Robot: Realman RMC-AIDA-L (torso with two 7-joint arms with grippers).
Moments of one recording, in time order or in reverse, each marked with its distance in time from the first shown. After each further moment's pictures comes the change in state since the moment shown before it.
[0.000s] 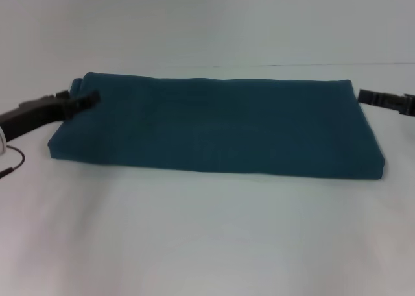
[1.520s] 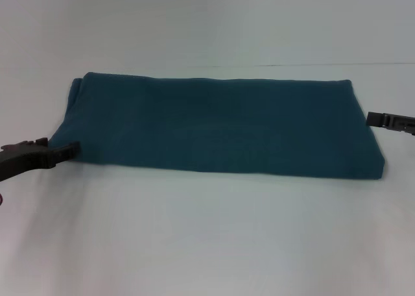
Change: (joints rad) left arm 0.047 -0.008 -0.018 -0.005 0.210 -0.077 0.040; right arm -0.022 -0.028 0.050 0.007 -0.073 -0.130 0.066
